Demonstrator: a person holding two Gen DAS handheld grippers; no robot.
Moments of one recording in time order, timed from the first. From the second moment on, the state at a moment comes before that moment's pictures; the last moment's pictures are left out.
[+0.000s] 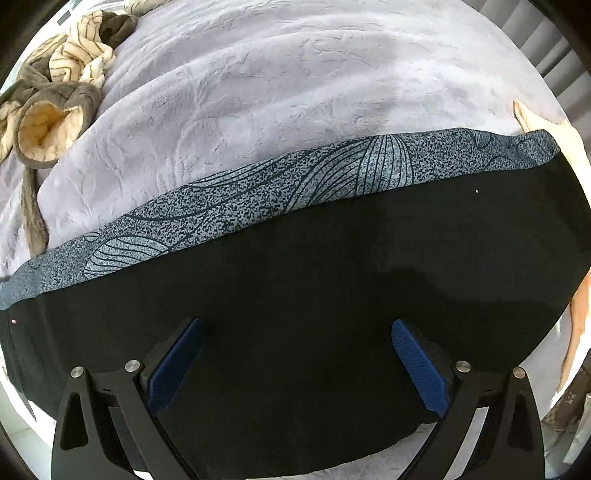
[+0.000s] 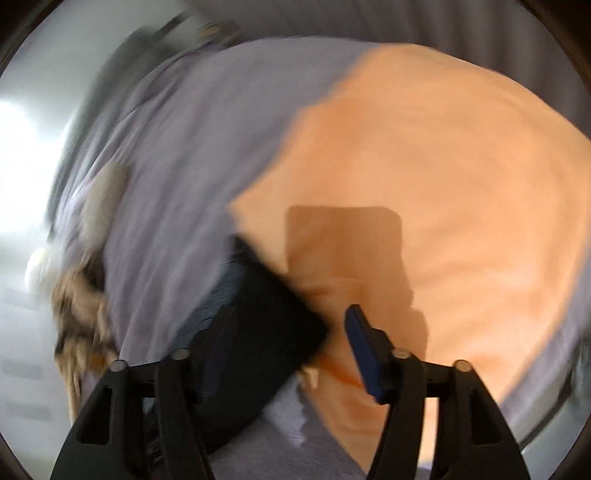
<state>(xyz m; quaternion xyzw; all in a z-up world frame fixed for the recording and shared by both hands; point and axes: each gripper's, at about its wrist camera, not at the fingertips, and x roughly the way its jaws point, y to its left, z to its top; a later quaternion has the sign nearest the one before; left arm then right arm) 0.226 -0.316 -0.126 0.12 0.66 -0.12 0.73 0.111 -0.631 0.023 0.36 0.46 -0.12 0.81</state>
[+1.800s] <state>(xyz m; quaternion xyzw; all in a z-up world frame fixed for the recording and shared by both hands) 0.215 -0.324 -0.127 0.13 0.65 -0.11 0.74 0.087 -0.612 -0.068 0.50 0.42 0.00 0.75</state>
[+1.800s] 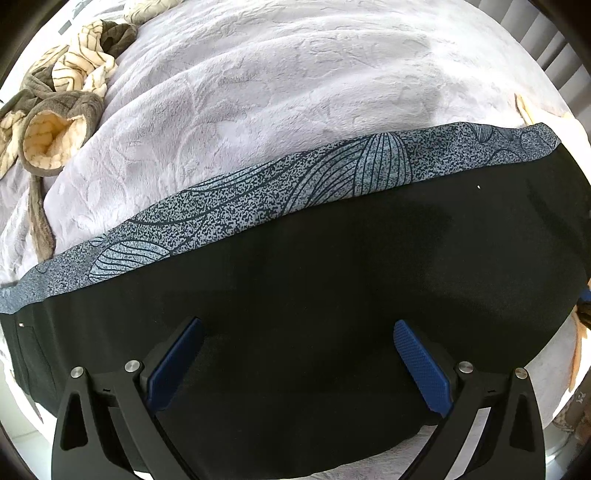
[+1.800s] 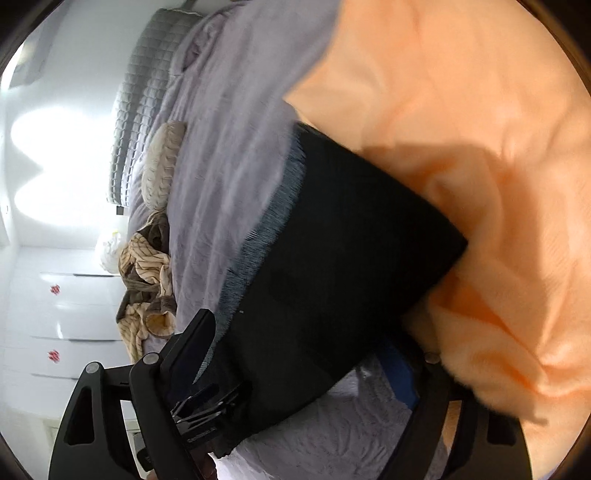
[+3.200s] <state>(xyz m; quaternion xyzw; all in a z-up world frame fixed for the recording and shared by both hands) 0.244 -0.343 -0.100 0.12 0.61 -0.12 0.78 0.096 -0.599 -0.026 0.46 0.39 0.07 0.79</state>
